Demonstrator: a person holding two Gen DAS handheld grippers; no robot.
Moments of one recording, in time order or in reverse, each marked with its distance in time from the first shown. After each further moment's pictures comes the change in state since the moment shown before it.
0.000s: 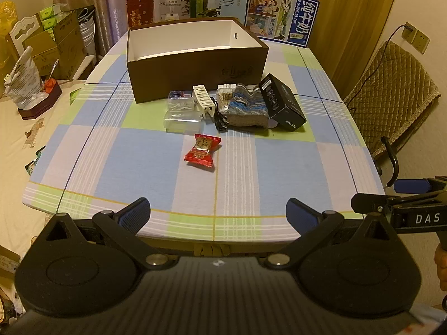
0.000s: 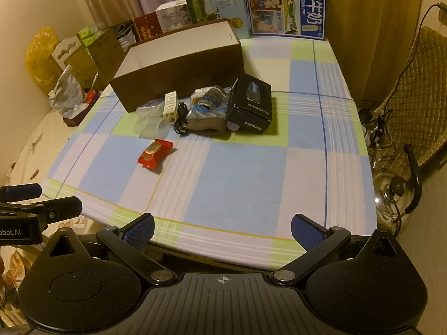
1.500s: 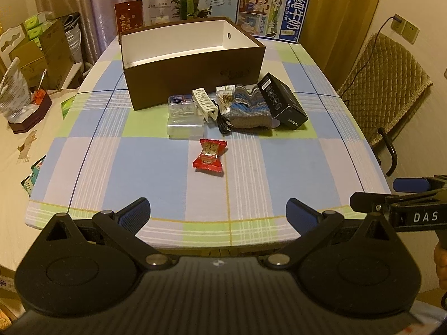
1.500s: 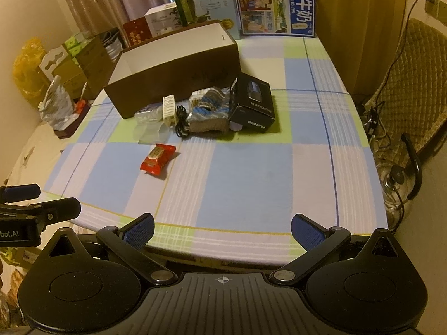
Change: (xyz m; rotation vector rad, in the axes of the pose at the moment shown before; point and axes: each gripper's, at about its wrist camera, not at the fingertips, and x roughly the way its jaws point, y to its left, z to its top) left arm 0.008 0.029 0.012 0.080 0.009 -0.033; right arm 0.007 0.031 -0.004 0.067 -0.021 -0.071
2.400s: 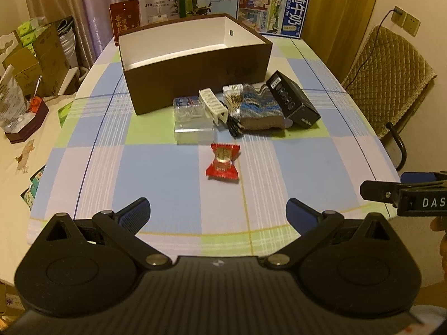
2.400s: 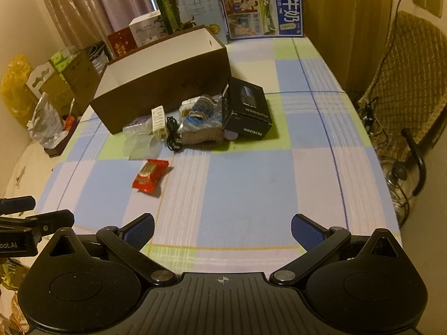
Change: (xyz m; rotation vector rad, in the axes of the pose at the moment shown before) left arm 0.029 0.024 0.015 0.047 -0.003 0.017; right arm 0.029 0.000 0.012 0.068 -0.043 -0.024
